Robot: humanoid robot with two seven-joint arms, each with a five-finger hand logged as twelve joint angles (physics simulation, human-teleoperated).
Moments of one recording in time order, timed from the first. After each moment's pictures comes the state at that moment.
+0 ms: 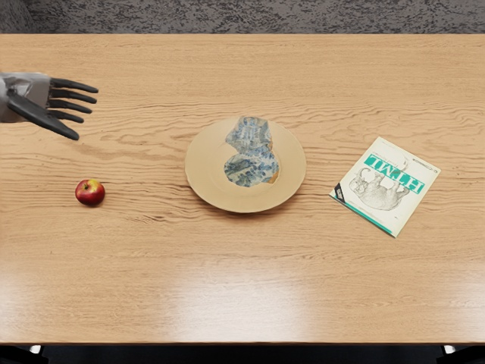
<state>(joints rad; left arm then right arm) -1.25 0.87 -0.10 -0.91 0.11 -0.61 0.25 -0.08 0.00 0.11 0.22 -0.30 0.02 -0.13</state>
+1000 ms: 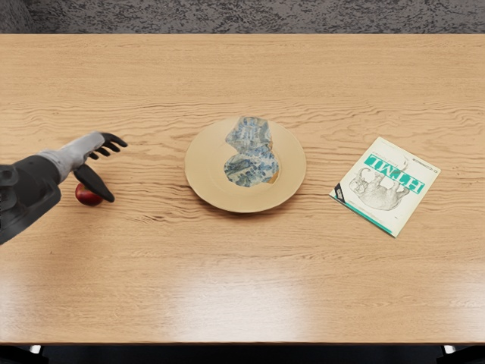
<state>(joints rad) -1.35 0.77 0.42 -1.56 0.67 0.49 0.28 -0.08 0.00 0.11 0.22 -0.30 0.02 -0.12</state>
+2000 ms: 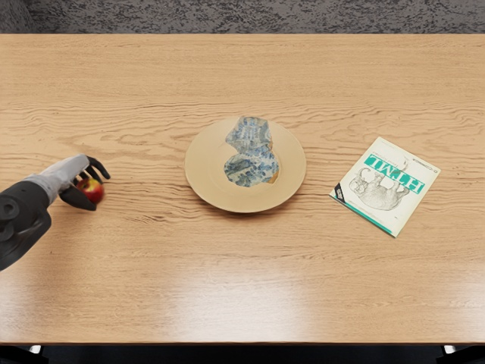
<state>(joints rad) -1.28 0.77 0.49 -1.55 0.77 0.58 0.31 -0.08 0.00 0.11 0.22 -0.30 0.02 -0.12</state>
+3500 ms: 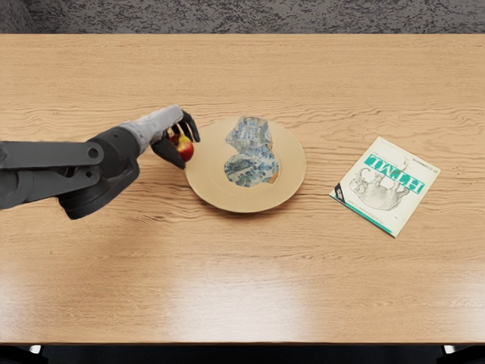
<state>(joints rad) -1.40 0.48 0.30 -1.45 0.75 0.45 0.36 -0.08 0.00 0.11 0.22 -0.30 0.02 -0.12</state>
